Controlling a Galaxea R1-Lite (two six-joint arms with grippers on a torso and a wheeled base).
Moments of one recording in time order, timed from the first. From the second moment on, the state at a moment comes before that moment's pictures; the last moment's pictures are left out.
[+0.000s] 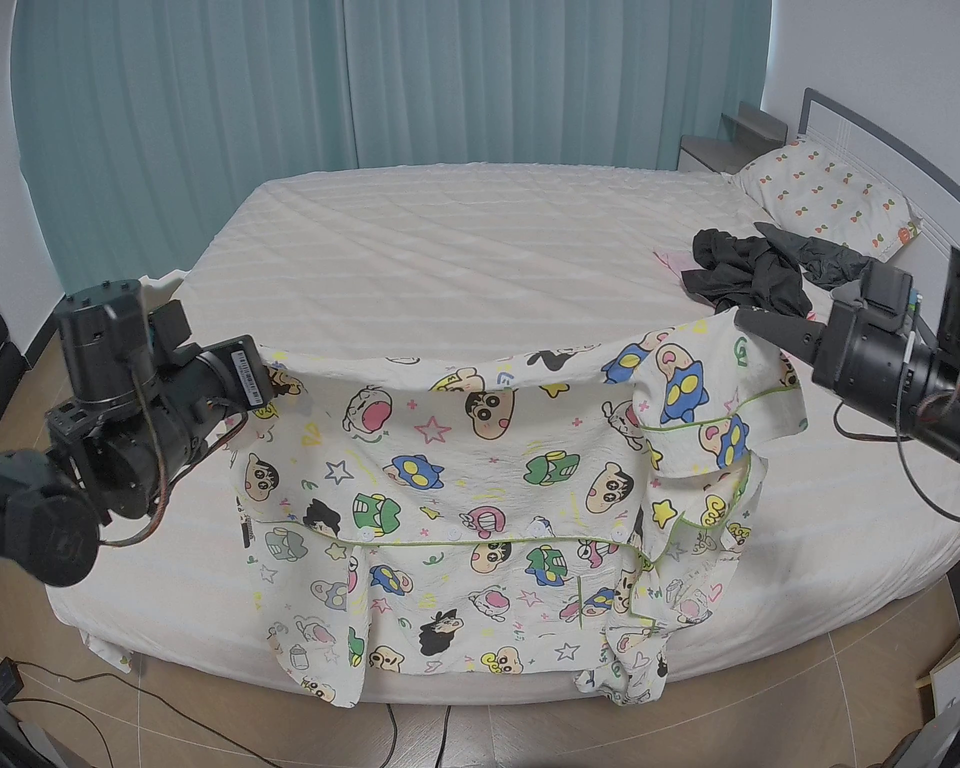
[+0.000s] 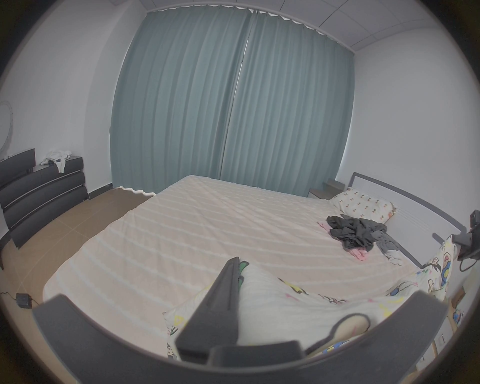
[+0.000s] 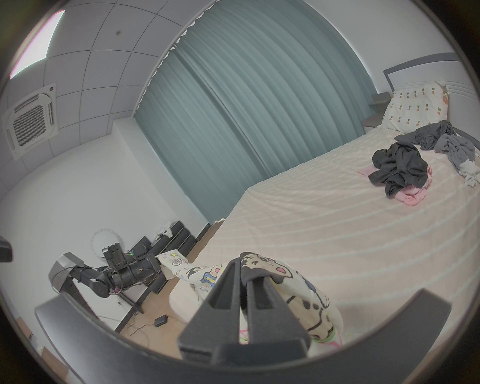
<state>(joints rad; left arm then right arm) -0.38 1.57 -0.74 -0.73 0.37 -0.24 0.36 1.42 -0.80 -0.58 0.29 0.43</state>
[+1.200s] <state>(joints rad) -0.27 2.38 -1.40 -0.72 0.37 -0.33 0.28 2.24 -1.19 -0.88 0.17 0.54</state>
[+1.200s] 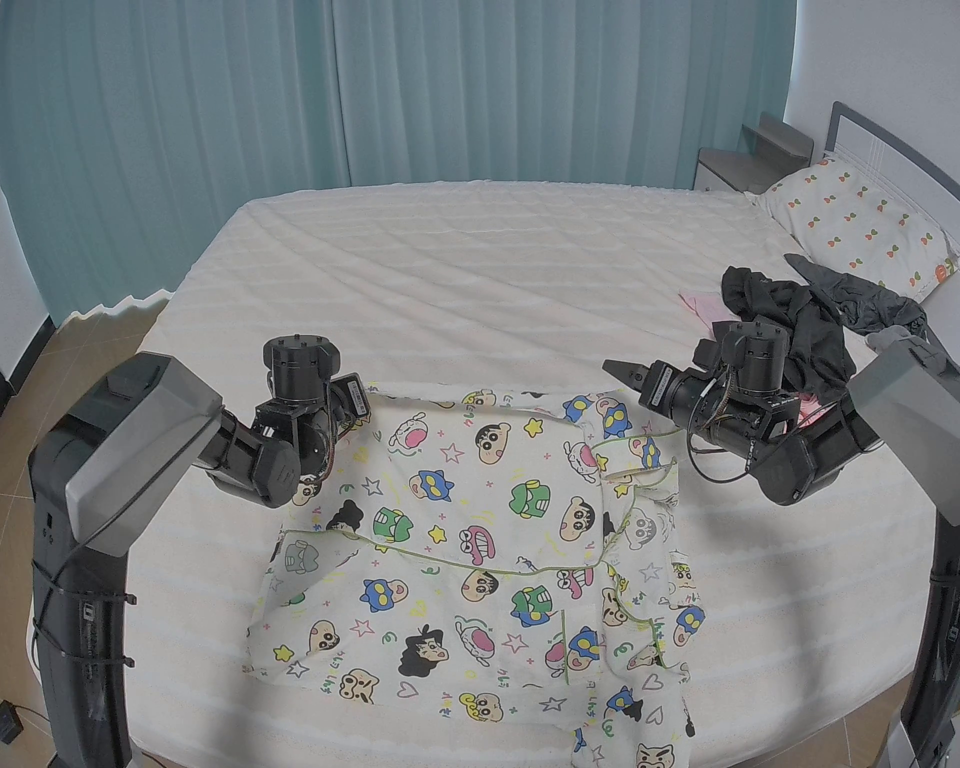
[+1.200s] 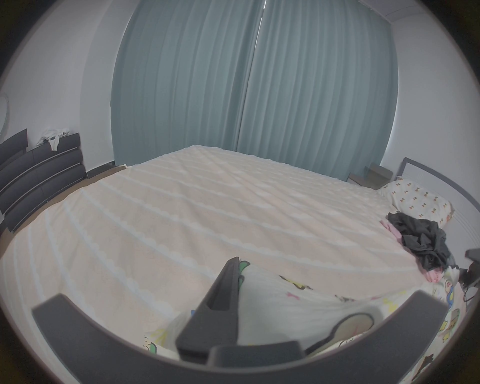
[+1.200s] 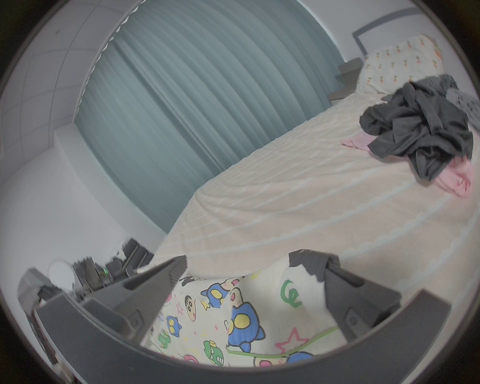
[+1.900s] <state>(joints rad) -0.19 2.55 -1.61 -0.61 0.36 -0.35 0.15 2.35 -1.36 -0.61 0.21 0.89</state>
